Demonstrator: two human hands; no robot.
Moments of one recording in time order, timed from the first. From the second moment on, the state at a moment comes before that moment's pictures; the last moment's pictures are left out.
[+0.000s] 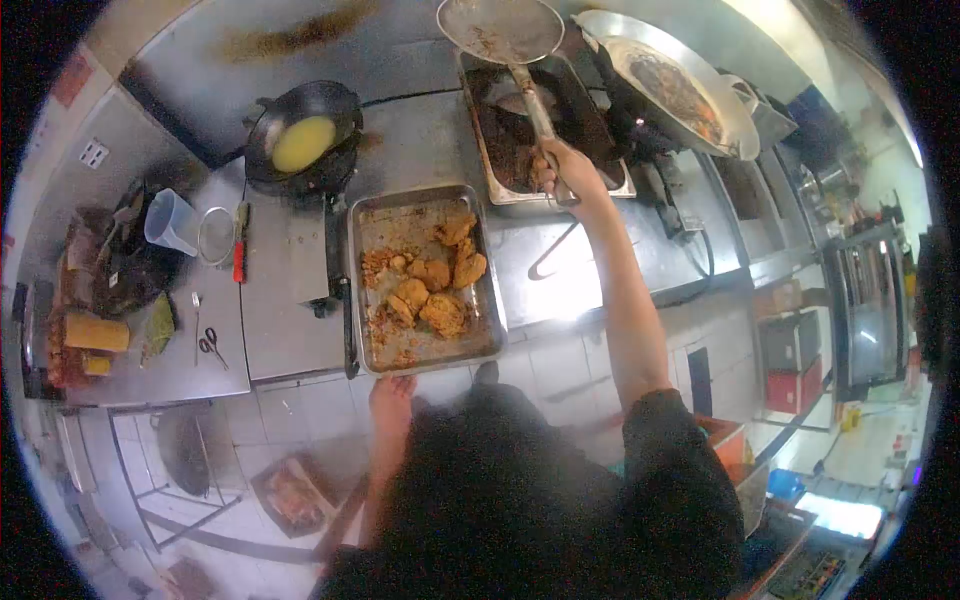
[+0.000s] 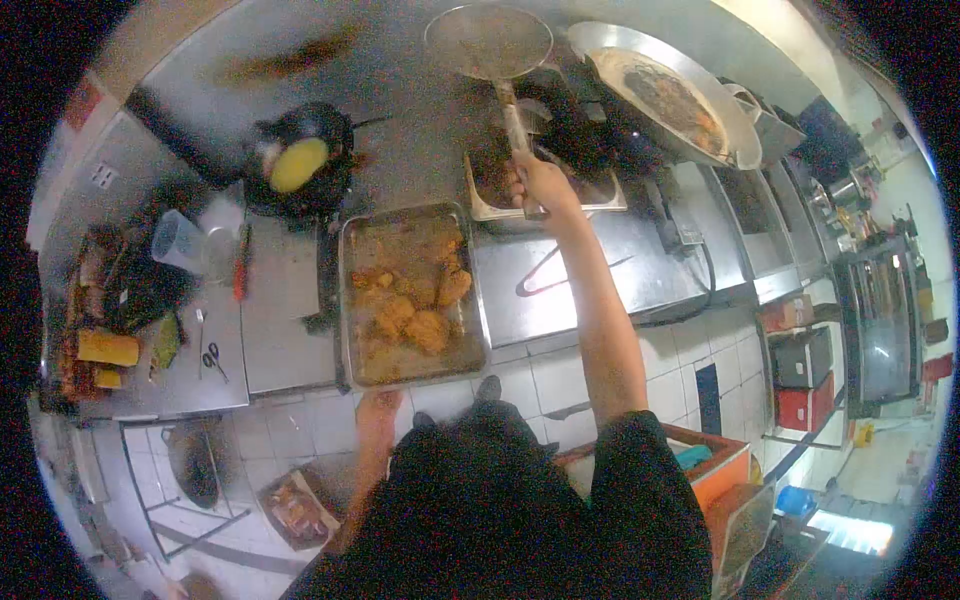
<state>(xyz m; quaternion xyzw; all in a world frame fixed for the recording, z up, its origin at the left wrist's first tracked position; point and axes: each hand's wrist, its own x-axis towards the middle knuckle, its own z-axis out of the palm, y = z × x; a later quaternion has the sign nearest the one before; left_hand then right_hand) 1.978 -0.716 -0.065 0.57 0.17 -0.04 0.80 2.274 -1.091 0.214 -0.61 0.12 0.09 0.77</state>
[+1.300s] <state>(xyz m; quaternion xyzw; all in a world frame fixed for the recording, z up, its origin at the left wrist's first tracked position) 2.001 -0.710 -0.065 0.53 0.12 -0.21 0.81 2.099 -0.994 -0.068 -0.97 0.09 -0.07 0.23</state>
